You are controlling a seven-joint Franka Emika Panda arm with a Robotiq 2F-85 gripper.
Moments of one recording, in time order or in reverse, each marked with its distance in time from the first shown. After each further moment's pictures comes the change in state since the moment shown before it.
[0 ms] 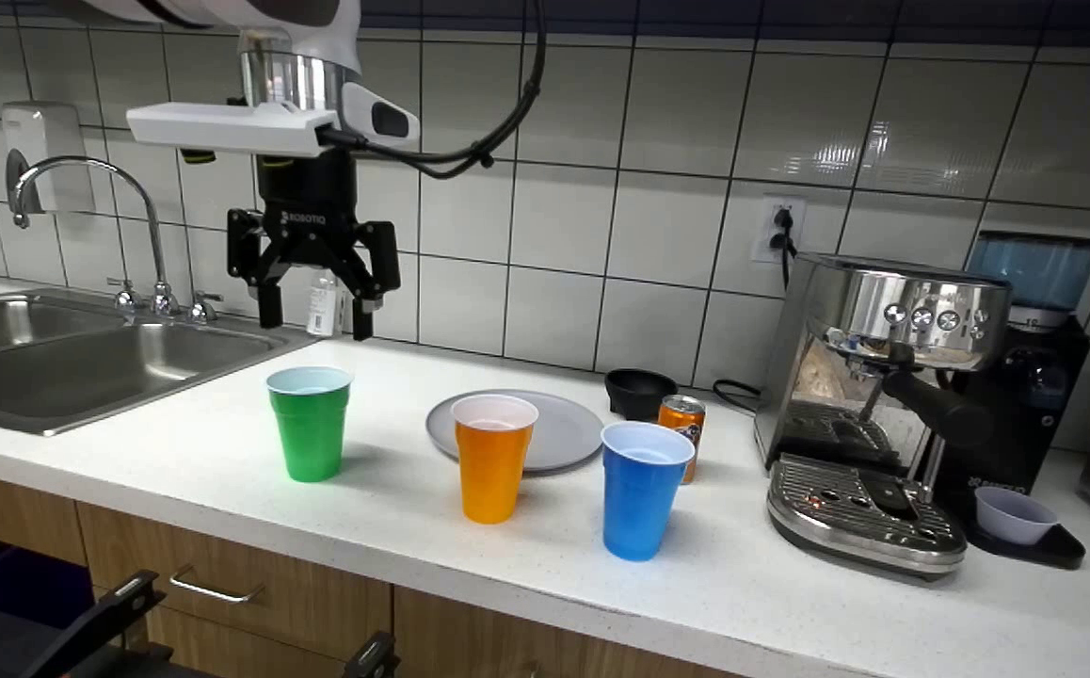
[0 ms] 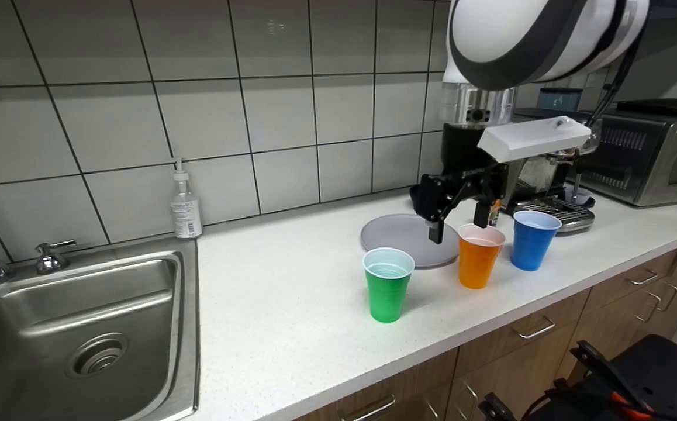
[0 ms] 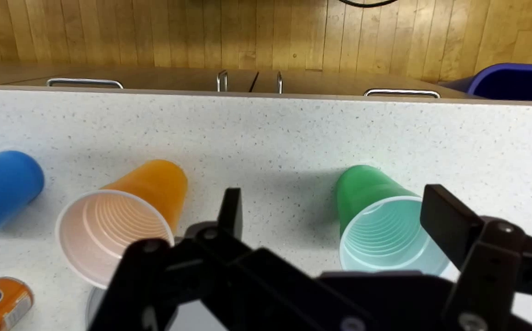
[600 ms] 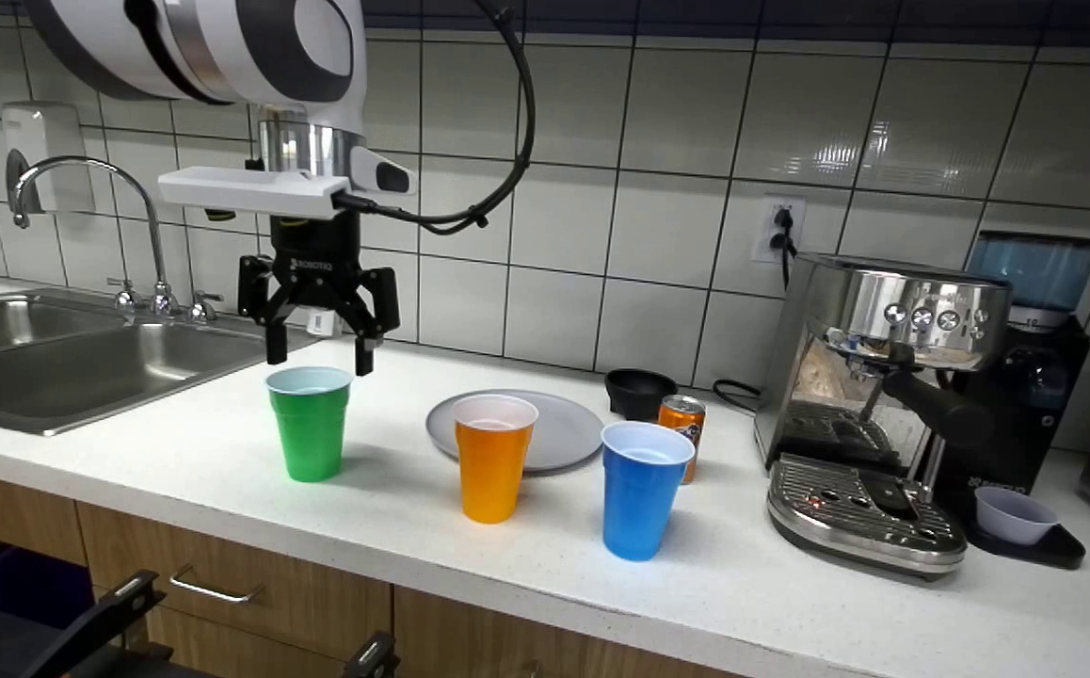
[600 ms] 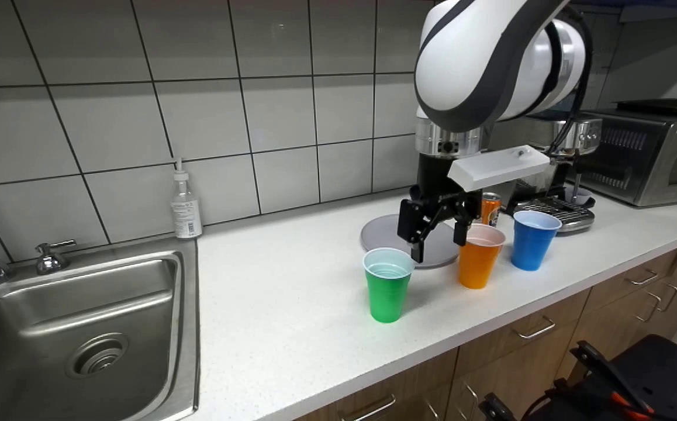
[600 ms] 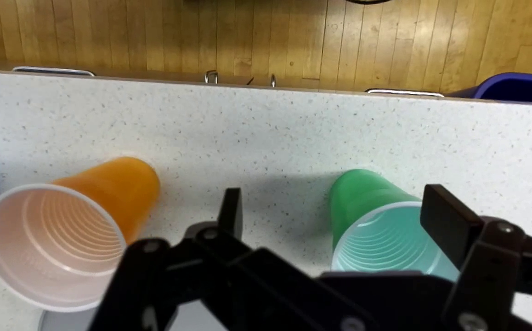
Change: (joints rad) arm 0.012 0.202 0.014 0.067 0.000 0.095 0.001
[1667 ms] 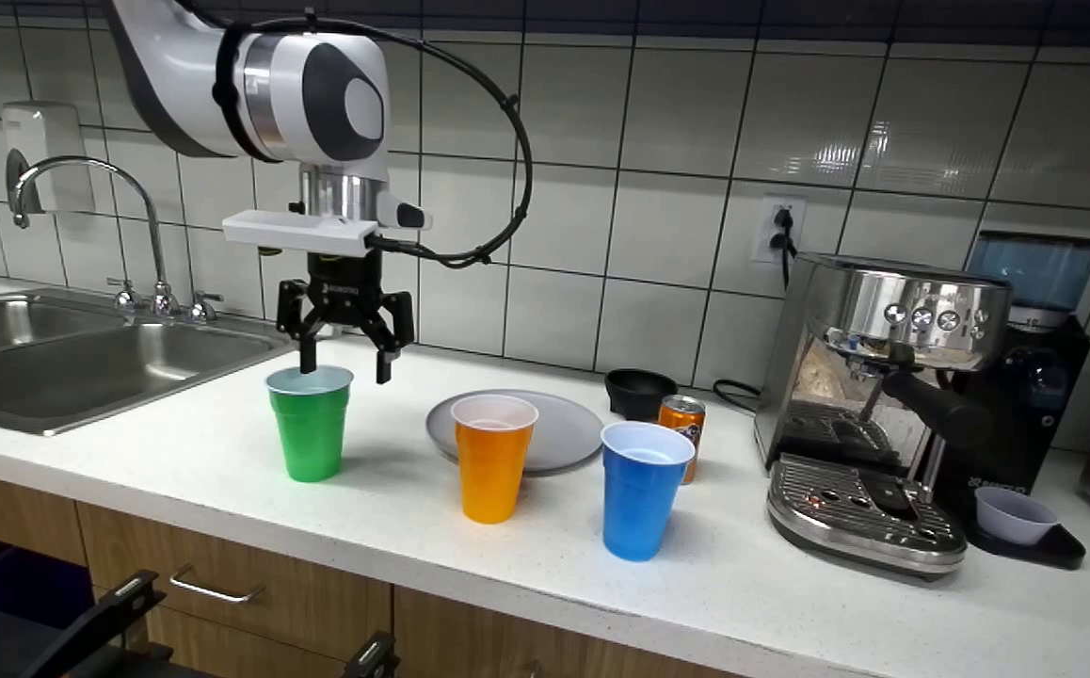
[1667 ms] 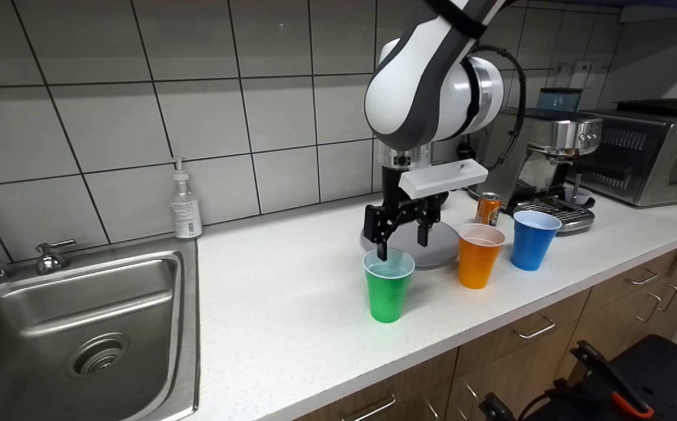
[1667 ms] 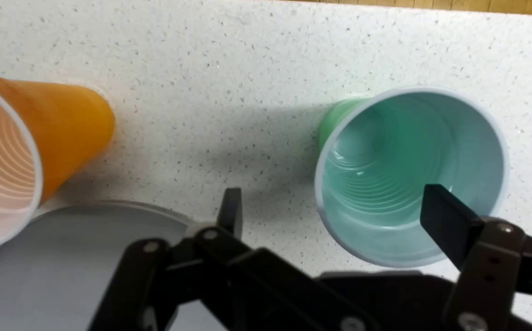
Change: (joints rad) arm 0.016 0.280 0.003 0.224 -0.008 0.046 0.032
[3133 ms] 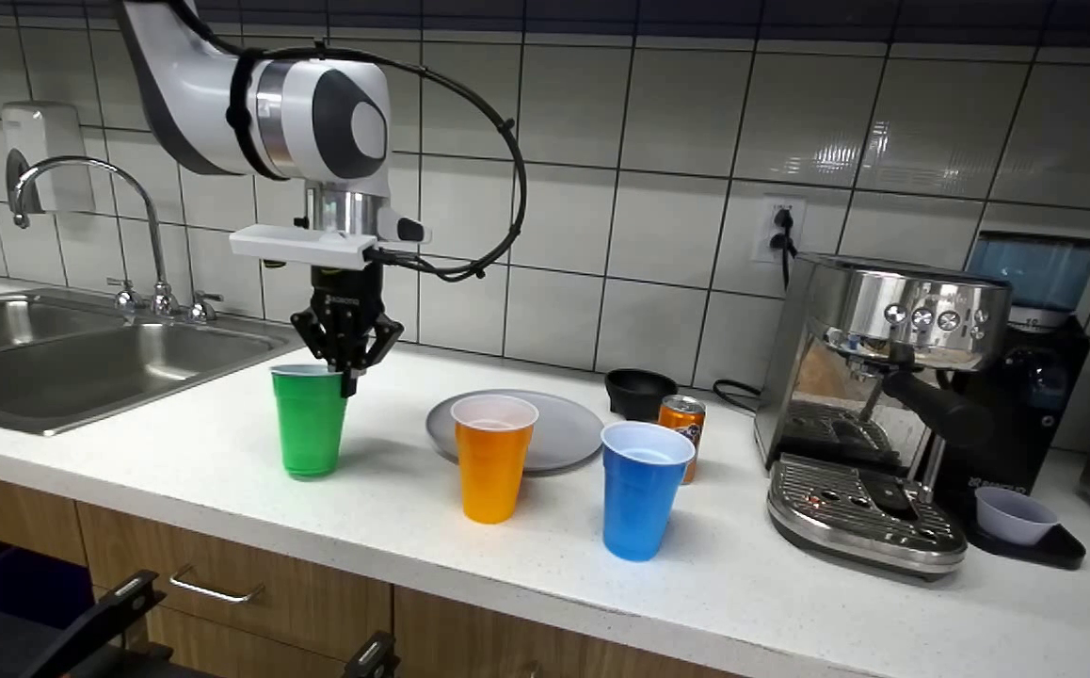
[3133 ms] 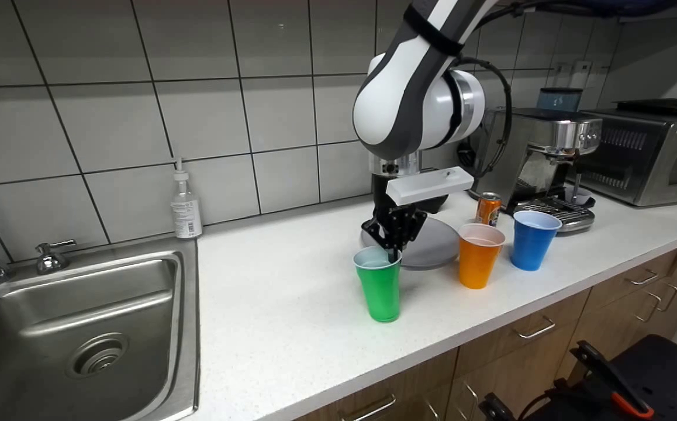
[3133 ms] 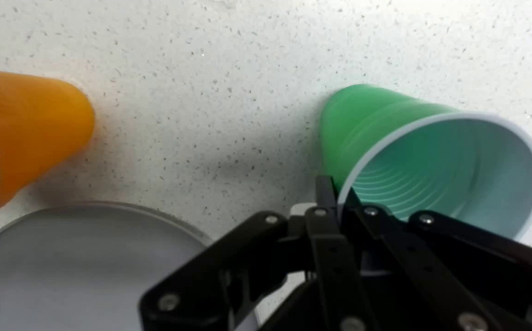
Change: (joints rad) arm 0.011 0.075 0.000 0.059 -0.003 -0.004 0.038
